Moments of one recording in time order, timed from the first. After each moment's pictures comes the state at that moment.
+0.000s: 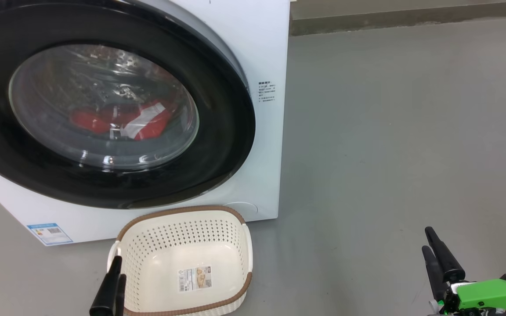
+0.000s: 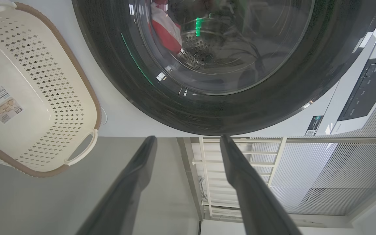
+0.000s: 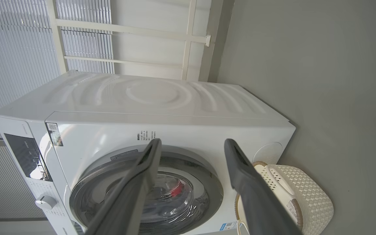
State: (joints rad) left arm -0.01 0.03 0.05 0.31 -1.57 -0.12 0.06; right arm 0.00 -0.03 -0.08 0.33 1.60 0.12 0.06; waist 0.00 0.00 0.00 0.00
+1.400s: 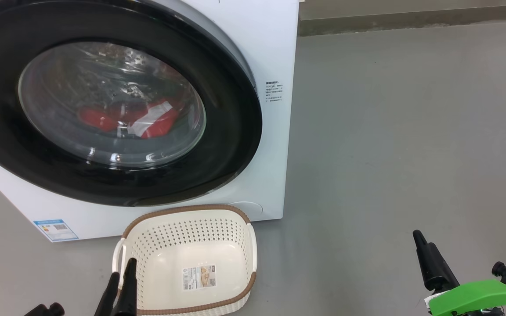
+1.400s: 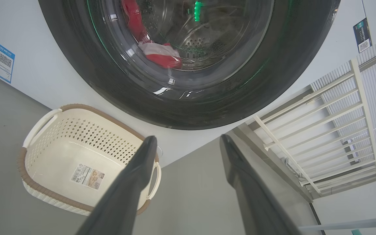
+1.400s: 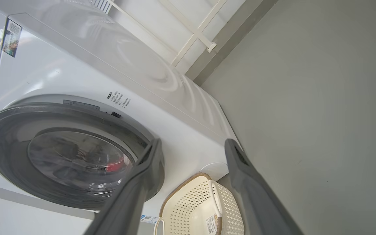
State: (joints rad) left arm 0.02 0.03 0.01 0.22 -0.93 -0.08 -0.06; right arm 0.02 -0.06 -0.02 0.30 1.07 0.12 -0.05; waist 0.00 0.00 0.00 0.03
